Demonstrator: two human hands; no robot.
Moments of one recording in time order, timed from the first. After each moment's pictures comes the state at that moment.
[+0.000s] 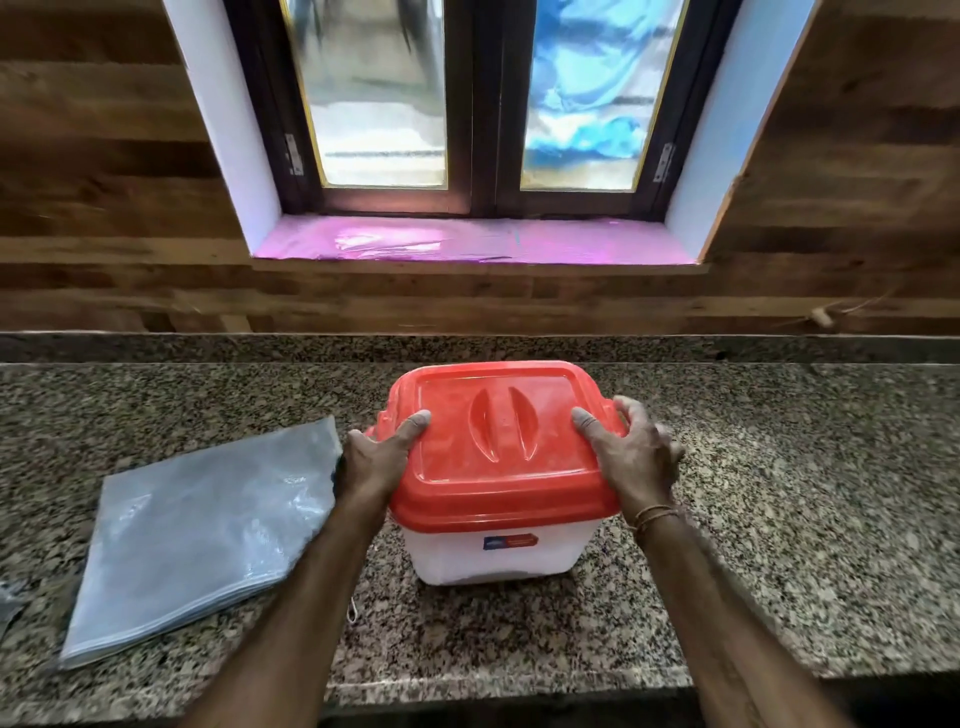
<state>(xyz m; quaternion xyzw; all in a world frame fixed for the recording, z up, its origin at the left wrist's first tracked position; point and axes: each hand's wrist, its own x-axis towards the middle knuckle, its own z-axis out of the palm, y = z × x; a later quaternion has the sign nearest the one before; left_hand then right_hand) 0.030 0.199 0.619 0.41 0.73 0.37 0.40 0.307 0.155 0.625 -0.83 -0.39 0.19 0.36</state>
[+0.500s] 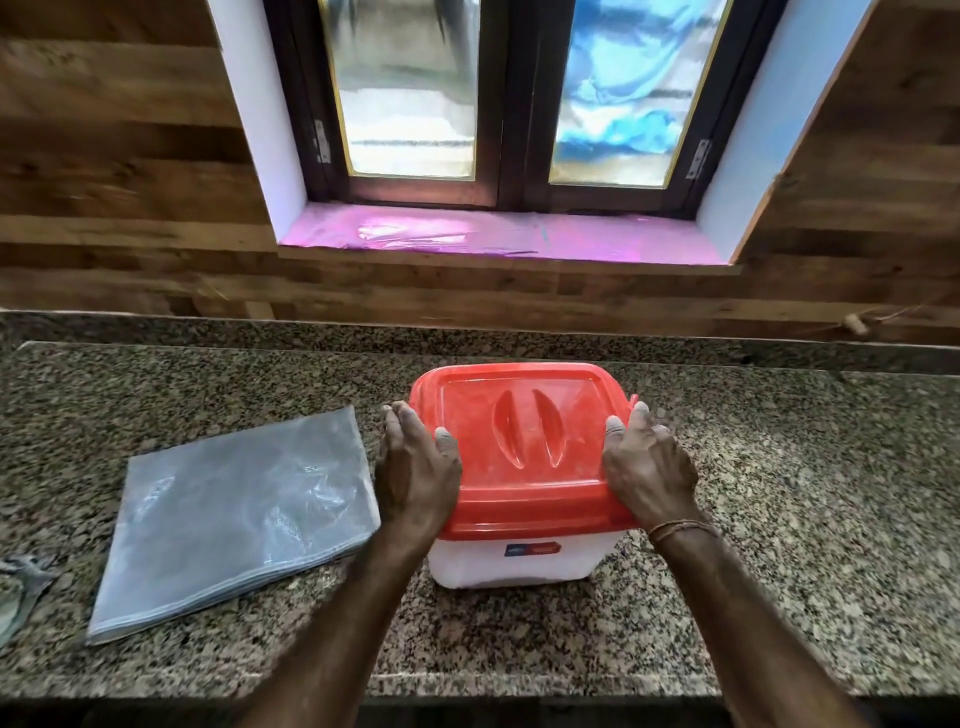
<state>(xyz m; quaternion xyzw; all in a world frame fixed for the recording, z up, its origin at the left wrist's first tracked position) 0.053 0.168 0.638 0.59 0.73 0.27 0.21 0.286 0.152 0.642 -0.85 -0.50 0.07 0.15</state>
